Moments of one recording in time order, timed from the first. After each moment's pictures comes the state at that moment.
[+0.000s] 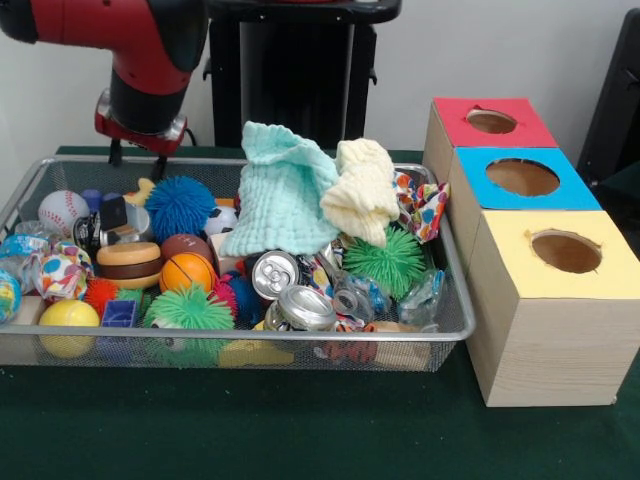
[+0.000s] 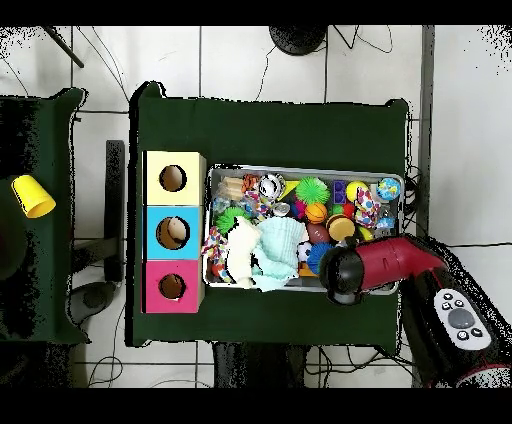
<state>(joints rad) -0.74 -0.55 0.35 1.69 -0.99 0.94 2.11</state>
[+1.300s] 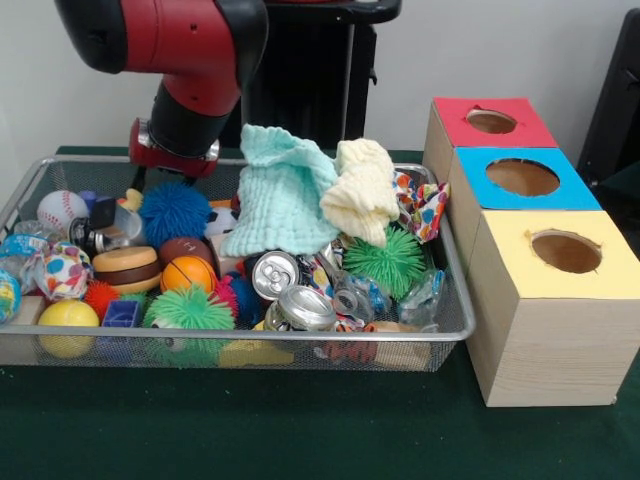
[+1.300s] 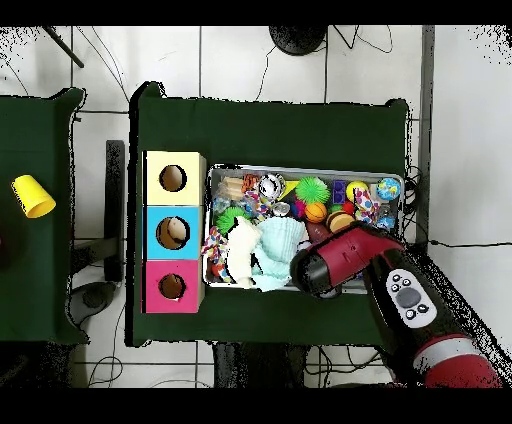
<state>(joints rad) -0.62 -0.52 0.35 1.69 -1.17 0.86 2.08</state>
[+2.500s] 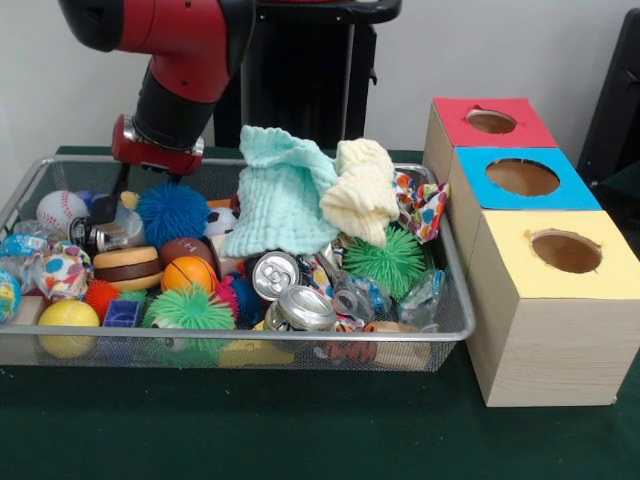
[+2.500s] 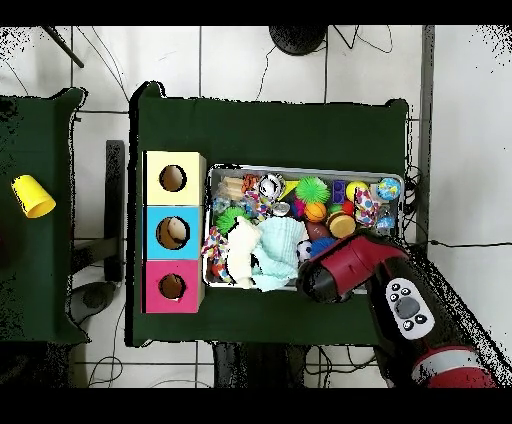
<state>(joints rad) -0.59 -0.56 0.27 1.71 -1.22 0.70 2.08</state>
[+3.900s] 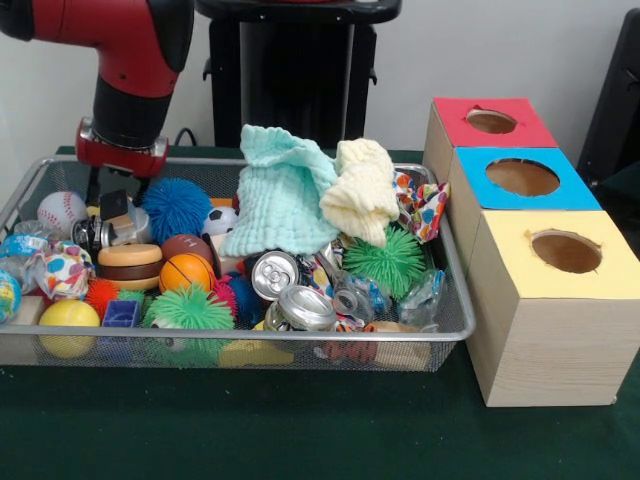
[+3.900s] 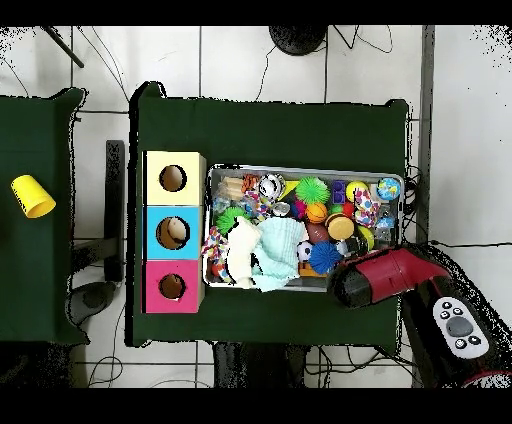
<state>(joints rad) -0.75 -0.55 0.29 1.70 -1.14 0.59 2.08</state>
